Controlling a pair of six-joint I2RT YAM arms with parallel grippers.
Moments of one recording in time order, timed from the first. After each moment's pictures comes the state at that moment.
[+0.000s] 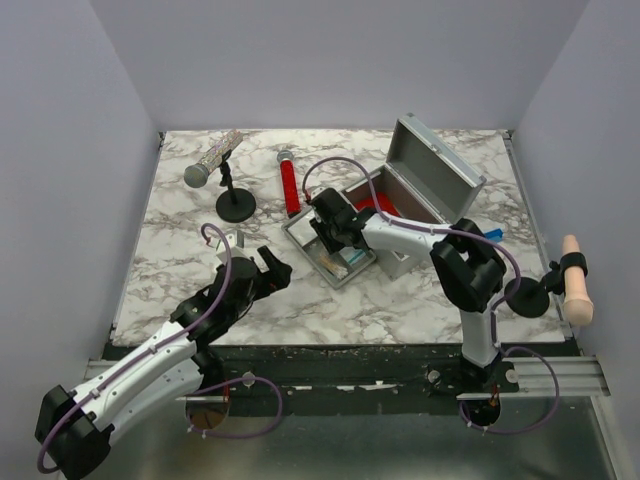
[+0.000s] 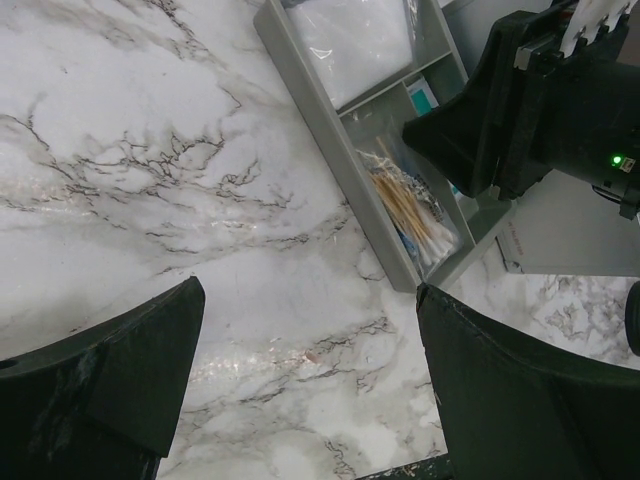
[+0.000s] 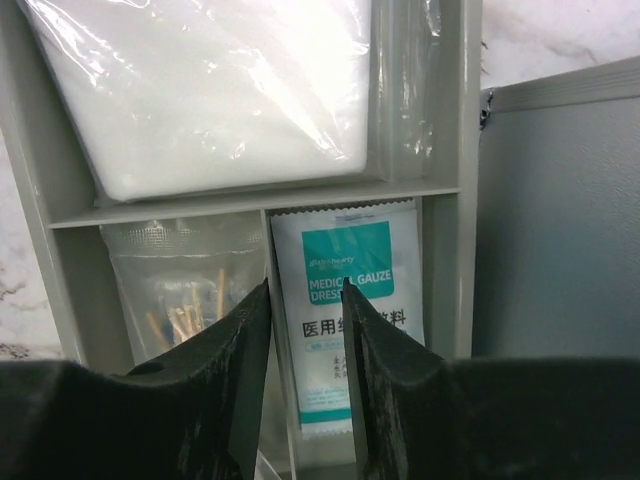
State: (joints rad) left arm -0.71 0.67 0.41 -0.28 -0.33 -0.89; right arm 0.81 1.98 1.39 -0.35 0.22 0.07
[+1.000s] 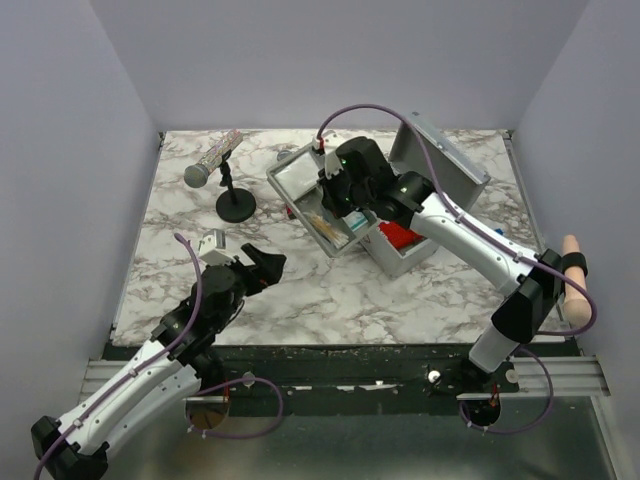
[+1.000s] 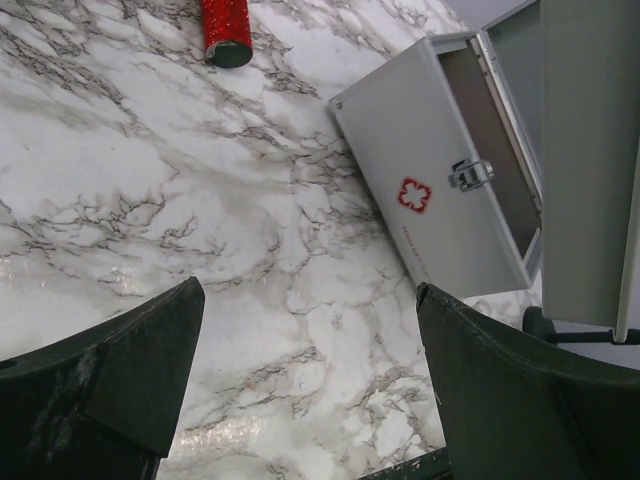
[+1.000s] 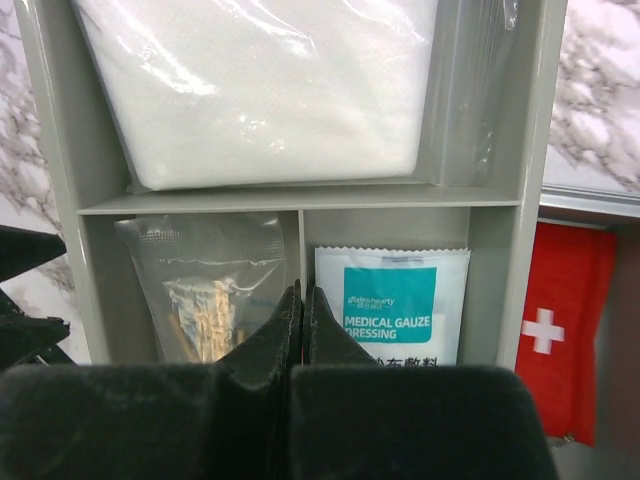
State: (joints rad) left arm -0.71 0.48 0.41 -0.26 -0.35 -0.89; right arm 0.82 1.68 1.64 -0.59 0.02 0.08
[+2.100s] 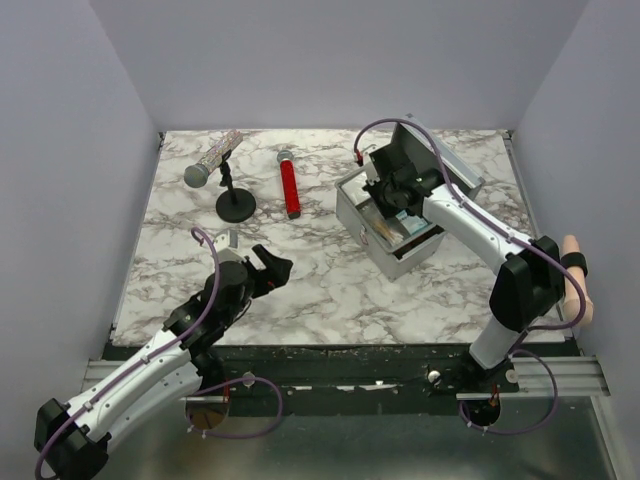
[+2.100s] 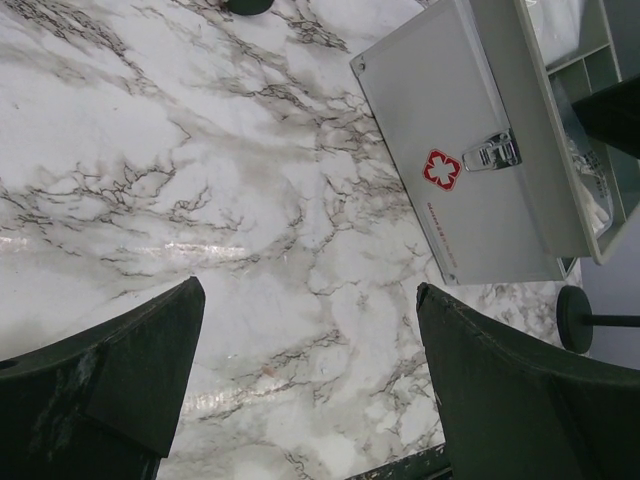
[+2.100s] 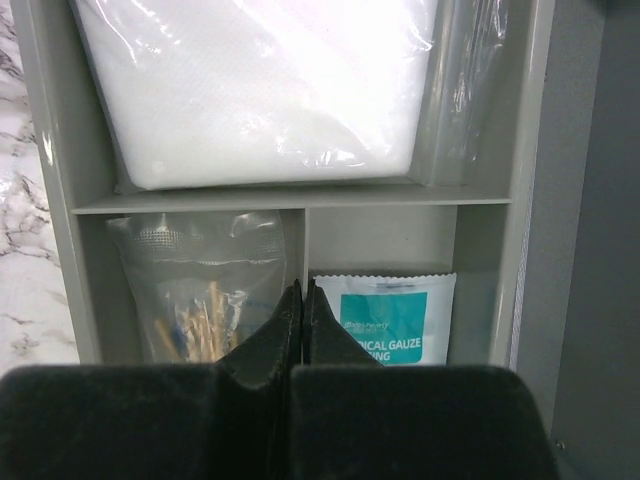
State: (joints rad) left arm -0.71 0.58 0.39 -0.22 -0.32 -0.91; right arm 0.56 1.72 1.49 -0.71 0.22 -0.14
